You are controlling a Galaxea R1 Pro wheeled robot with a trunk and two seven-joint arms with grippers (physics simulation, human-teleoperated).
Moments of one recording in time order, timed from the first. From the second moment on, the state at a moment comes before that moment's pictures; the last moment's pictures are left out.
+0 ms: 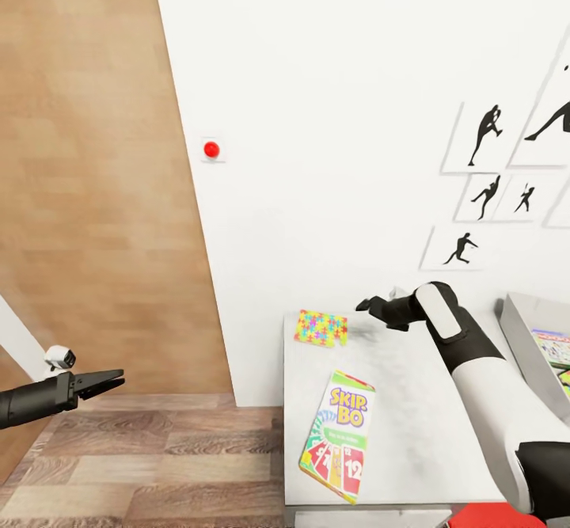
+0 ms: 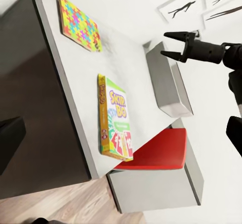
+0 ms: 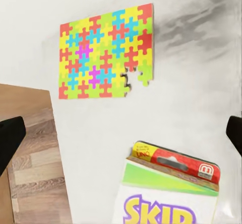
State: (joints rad) left arm -0.38 0.49 0.40 -1.15 0.10 1.03 -1.57; right arm -0.96 -0.15 0.07 -0.85 -0.91 1.01 -0.37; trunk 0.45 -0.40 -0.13
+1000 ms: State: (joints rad) left arm -0.38 0.49 0.41 -1.15 0.09 1.02 -1.57; right arm -0.98 -0.15 0.07 -0.72 -0.89 0.94 -0.37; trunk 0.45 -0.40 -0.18
